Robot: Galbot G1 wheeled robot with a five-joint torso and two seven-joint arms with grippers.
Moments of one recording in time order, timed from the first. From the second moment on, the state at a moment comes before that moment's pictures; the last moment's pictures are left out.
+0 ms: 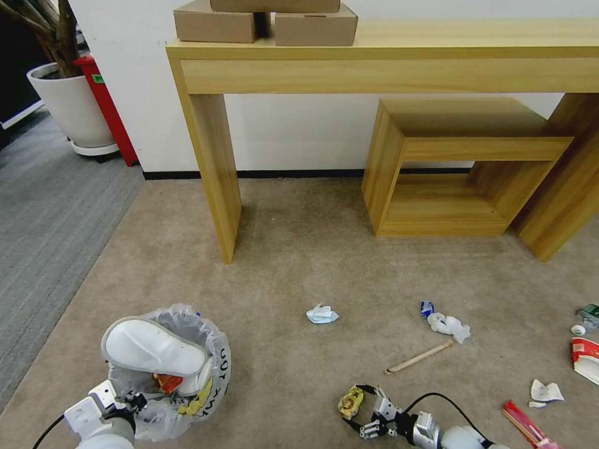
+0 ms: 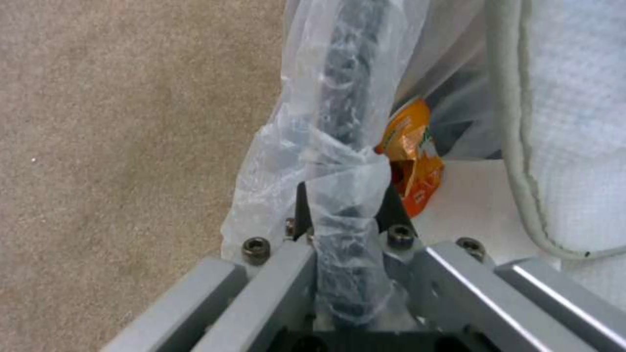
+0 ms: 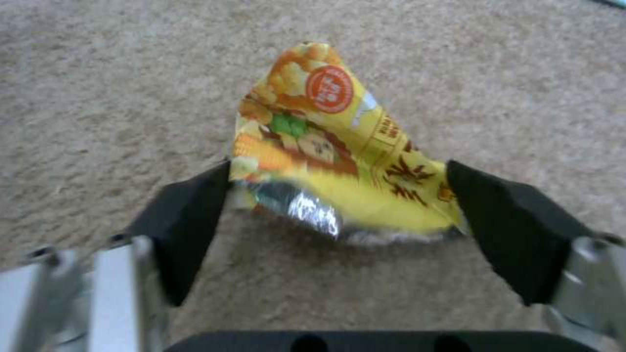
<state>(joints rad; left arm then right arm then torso) 1.76 -1.01 -0.56 -2.09 -1.13 0.31 -0.87 -1.02 0.93 -0.38 0.96 0.40 0.58 -0.44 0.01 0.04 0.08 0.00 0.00</state>
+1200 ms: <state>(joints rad) 1.75 -1.00 -0.55 -2.09 -1.12 0.31 -0.87 -1.02 0.92 -0.37 0.98 0.45 0.60 -0.41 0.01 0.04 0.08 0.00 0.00</state>
